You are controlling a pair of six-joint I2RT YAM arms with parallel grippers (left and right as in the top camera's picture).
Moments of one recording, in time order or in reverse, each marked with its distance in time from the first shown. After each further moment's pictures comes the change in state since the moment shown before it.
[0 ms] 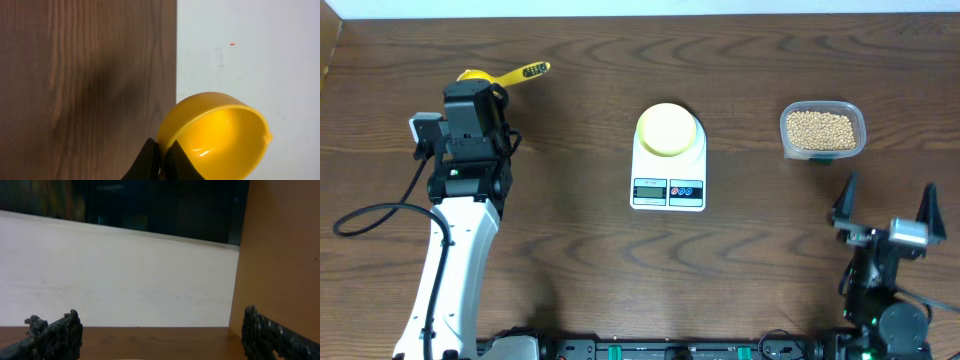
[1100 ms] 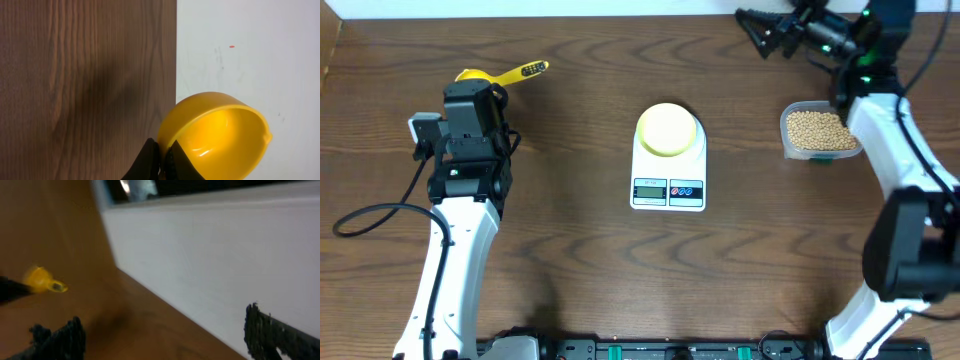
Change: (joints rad) left arm 0.000 0.000 0.000 -0.003 -0.010 -0.002; right arm 0.023 1.717 1.361 0.118 -1.177 0.398
